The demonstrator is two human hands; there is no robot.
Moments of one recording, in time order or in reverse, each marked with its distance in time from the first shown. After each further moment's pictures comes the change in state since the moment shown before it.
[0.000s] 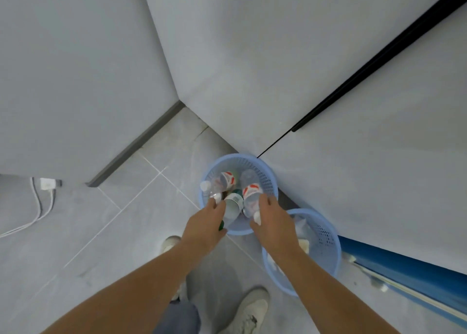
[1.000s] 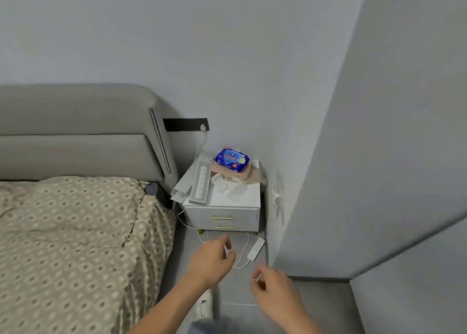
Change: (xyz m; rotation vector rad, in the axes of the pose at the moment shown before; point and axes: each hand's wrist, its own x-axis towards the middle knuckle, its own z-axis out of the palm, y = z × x) left_hand -0.596 -0.154 -0.448 -0.517 0.714 -0.764; right_hand -0.353 -0.546 -0.304 -0.088 -0.294 -0.843
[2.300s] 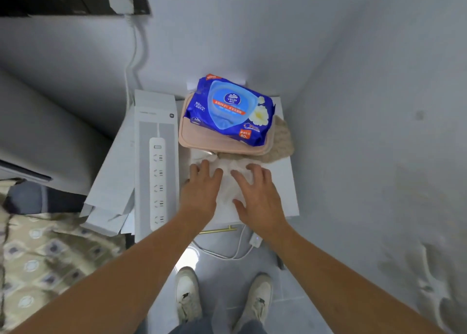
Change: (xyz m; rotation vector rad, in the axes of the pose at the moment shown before) left_hand 0.579 -0.241 0.164 0.478 -0.113 0.163; right_hand 0.629 0.063 0.168 -0.400 0.272 -0.125
